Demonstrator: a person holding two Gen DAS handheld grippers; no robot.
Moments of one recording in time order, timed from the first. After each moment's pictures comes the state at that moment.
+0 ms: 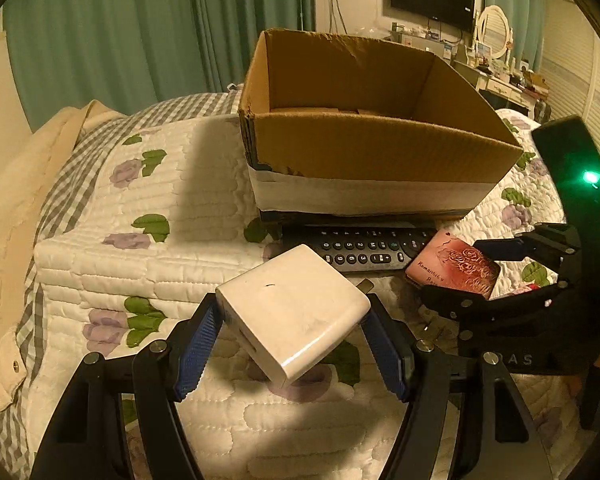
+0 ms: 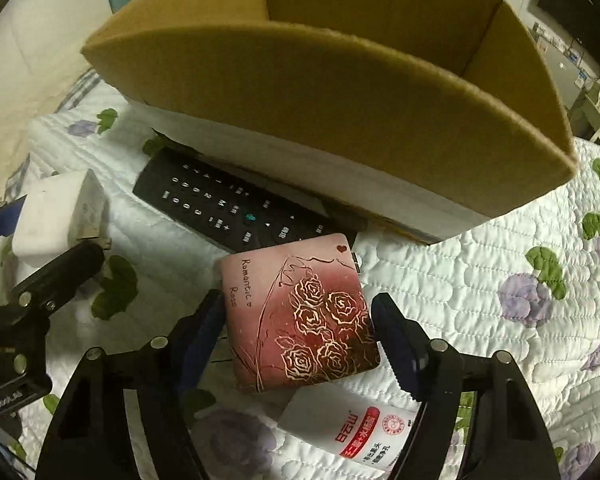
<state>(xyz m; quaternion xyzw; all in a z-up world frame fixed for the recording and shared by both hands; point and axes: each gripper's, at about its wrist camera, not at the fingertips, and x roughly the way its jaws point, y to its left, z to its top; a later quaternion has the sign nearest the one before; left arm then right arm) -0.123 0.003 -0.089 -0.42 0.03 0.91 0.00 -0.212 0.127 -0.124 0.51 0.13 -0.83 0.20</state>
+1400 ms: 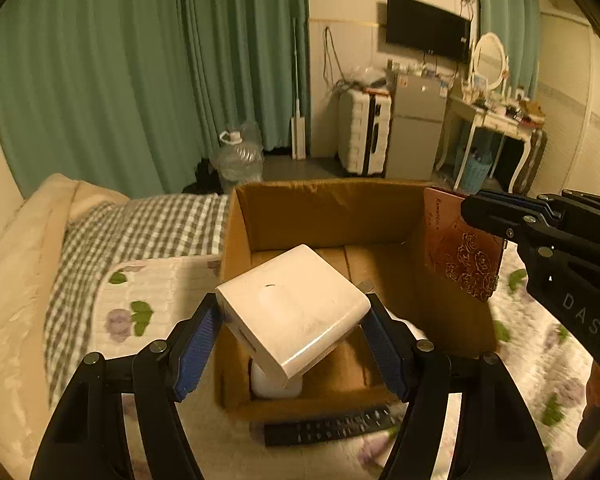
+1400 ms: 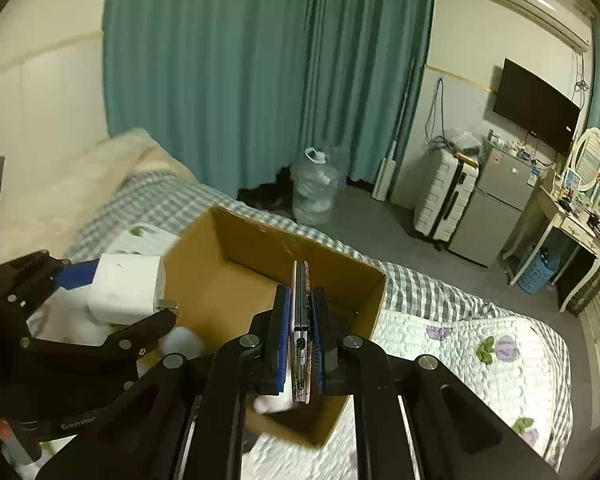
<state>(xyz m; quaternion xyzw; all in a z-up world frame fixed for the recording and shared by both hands) -0.245 0.031 0.000 -0.37 0.04 0.93 0.01 -0.272 0.138 0.050 0.31 0.12 -0.92 0.18</state>
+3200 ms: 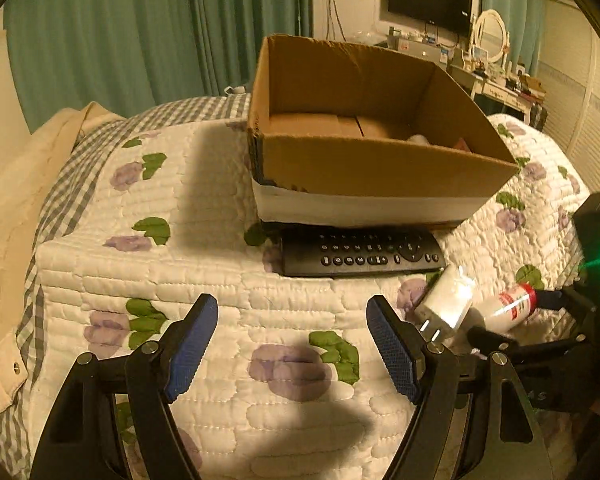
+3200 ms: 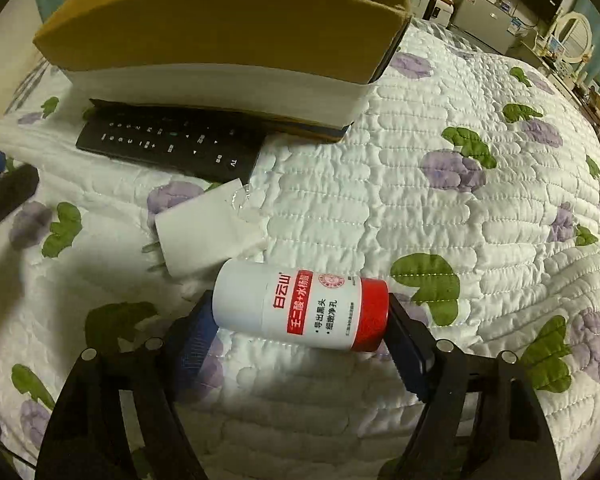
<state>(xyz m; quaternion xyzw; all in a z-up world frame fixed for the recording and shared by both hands) -0.123 -0.005 -0.093 -0.41 0.03 0.91 0.01 -0.176 0.166 -0.136 0.54 0.10 -0.83 0.08</state>
